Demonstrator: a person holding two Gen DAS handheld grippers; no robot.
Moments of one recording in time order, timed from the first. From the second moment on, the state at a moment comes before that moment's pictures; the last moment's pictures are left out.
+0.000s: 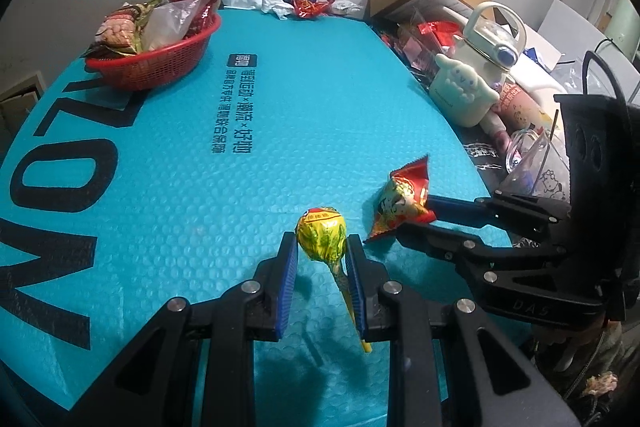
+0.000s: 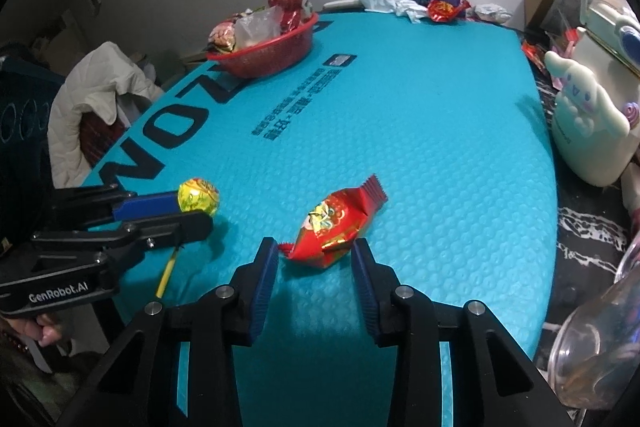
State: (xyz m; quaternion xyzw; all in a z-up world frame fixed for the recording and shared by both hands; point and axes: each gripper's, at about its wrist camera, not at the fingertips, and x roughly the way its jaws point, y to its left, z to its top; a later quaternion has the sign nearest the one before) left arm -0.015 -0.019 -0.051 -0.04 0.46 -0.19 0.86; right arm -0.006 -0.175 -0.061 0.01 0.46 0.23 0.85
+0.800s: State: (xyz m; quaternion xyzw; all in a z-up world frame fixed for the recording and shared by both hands) left arm 0.007 -0.002 -0.062 -0.06 0.48 -0.18 0.86; right arm 0.022 -0.164 -0.075 -0.03 0.48 0.18 0.86
